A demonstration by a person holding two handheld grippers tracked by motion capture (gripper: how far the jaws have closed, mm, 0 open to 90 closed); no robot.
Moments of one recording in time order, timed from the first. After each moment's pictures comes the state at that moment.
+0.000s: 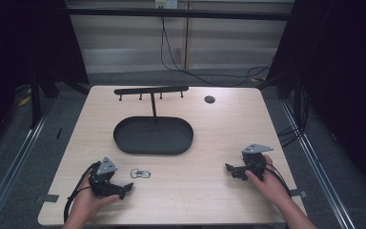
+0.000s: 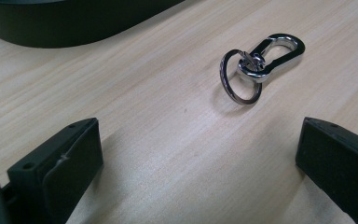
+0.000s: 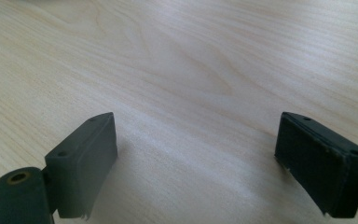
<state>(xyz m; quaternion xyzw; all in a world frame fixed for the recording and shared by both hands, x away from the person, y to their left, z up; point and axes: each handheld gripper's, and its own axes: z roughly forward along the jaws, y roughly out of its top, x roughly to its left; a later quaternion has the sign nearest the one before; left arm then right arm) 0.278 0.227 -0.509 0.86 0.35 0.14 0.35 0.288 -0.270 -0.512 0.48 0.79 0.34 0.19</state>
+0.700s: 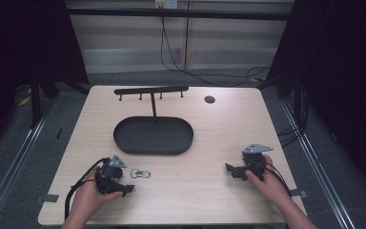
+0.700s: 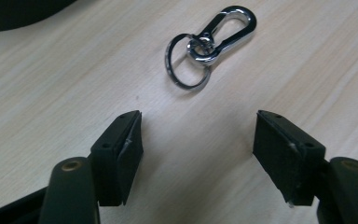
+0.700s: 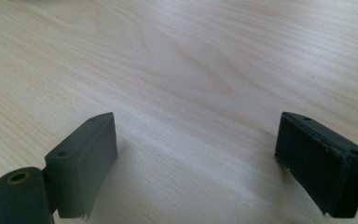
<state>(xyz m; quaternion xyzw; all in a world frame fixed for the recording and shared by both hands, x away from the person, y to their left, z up) 0.285 0.199 -0.478 0.91 0.34 0.04 0.24 0.288 -0.270 -0.512 0.48 0.79 0.34 0.19</state>
